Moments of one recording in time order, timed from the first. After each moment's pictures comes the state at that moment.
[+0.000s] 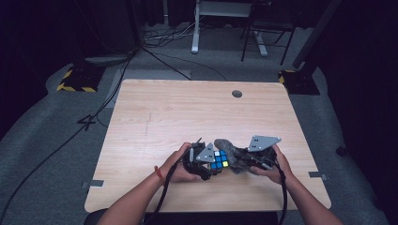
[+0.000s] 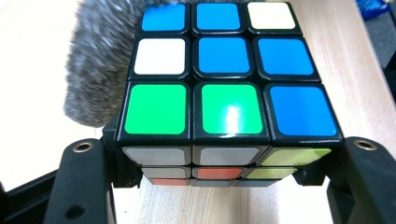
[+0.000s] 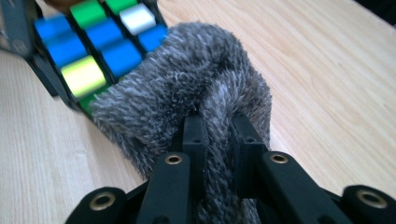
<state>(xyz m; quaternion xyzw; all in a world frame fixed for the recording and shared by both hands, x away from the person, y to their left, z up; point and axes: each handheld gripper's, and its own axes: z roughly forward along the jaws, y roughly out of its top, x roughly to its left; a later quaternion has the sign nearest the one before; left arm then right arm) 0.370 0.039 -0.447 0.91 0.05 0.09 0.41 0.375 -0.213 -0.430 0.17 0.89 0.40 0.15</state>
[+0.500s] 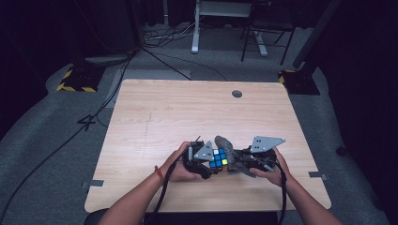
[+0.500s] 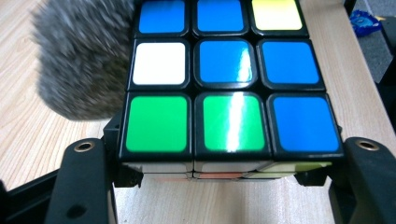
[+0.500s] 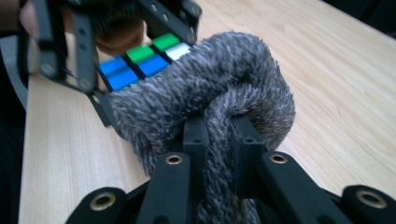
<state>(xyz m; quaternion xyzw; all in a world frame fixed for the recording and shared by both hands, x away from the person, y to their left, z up) 0.373 0.037 -0.451 0.91 0.06 0.09 0.41 0.367 -0.211 -0.422 0.16 0.86 0.47 0.12</state>
